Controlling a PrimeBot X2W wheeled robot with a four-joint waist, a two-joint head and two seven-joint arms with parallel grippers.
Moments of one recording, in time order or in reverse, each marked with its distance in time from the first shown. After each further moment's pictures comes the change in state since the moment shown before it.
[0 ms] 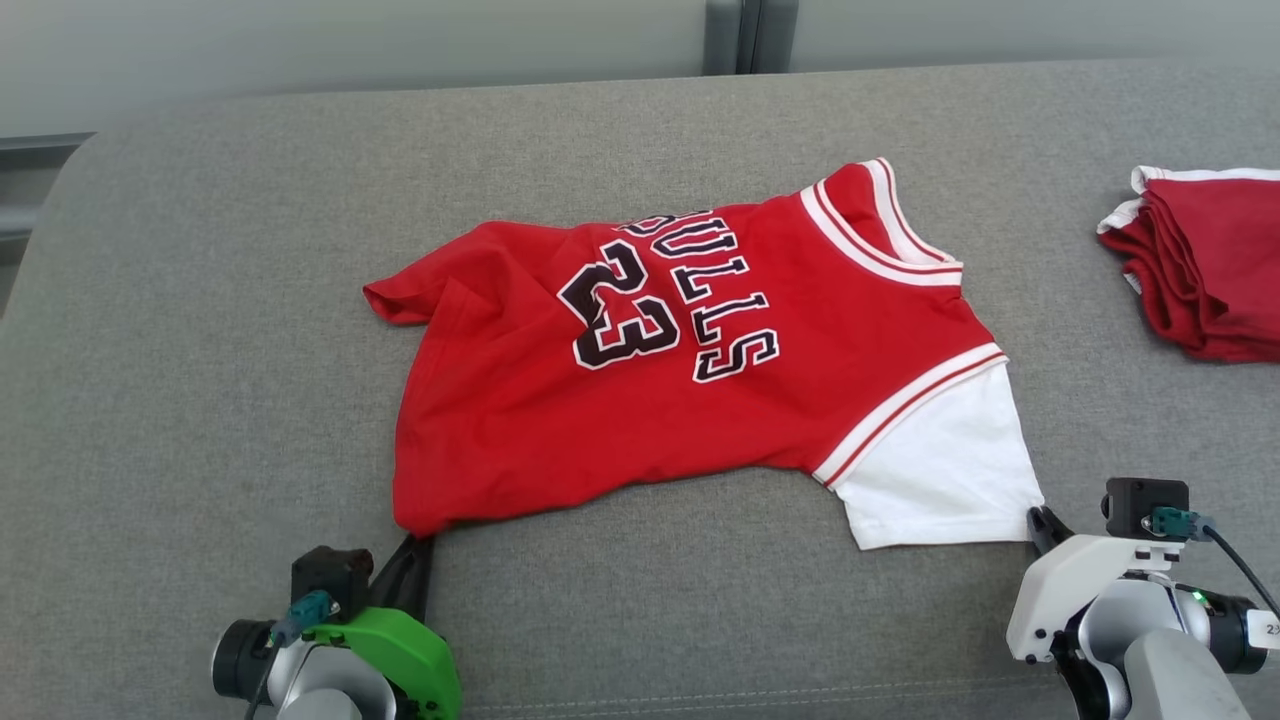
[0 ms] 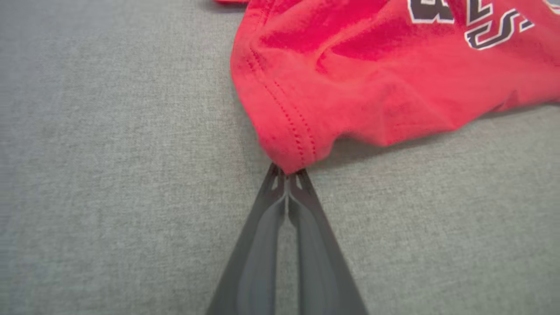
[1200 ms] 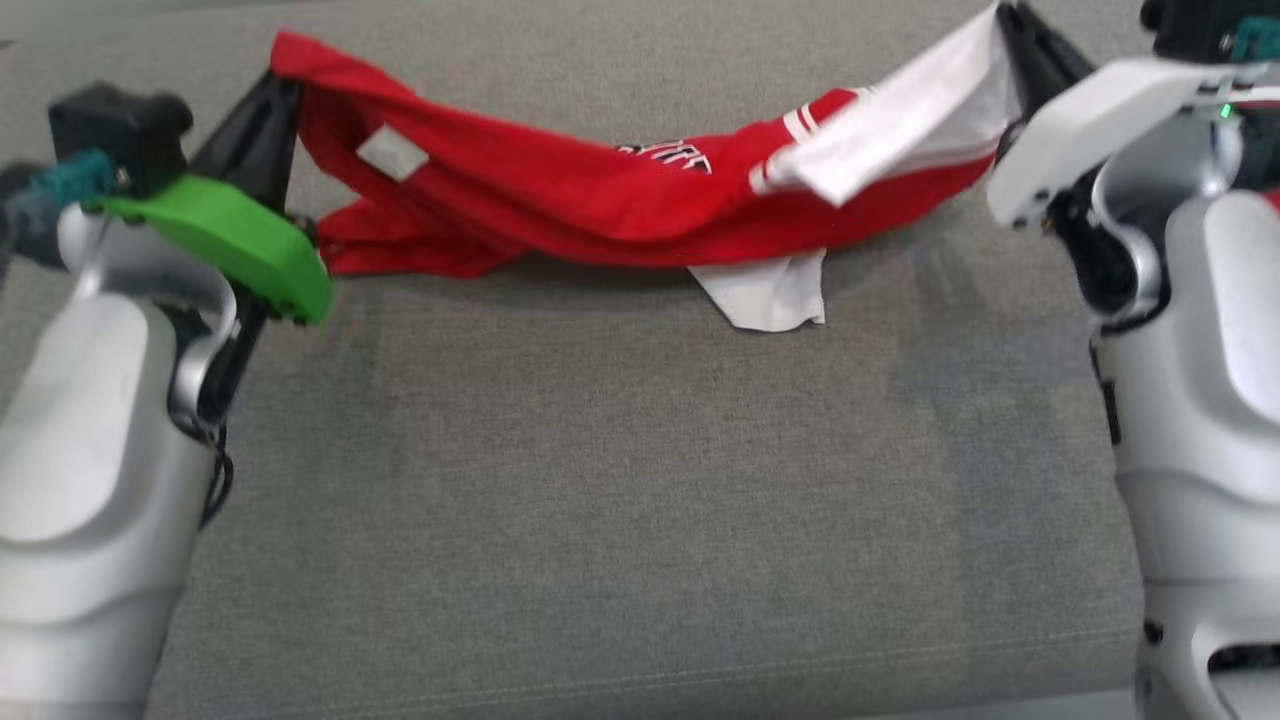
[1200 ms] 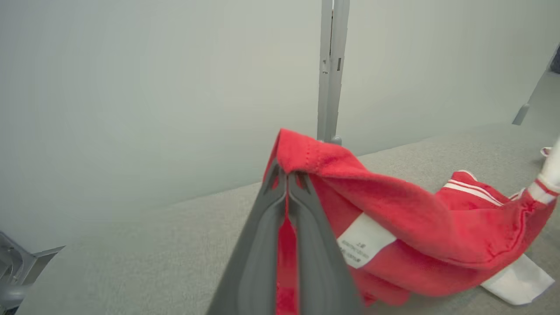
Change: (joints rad) left arm -0.454 0.210 -0.006 -0.436 -0.153 0.001 0.315; right arm -0.583 -0.053 0.173 -0.185 0.195 -0.001 0.151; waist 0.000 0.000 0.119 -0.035
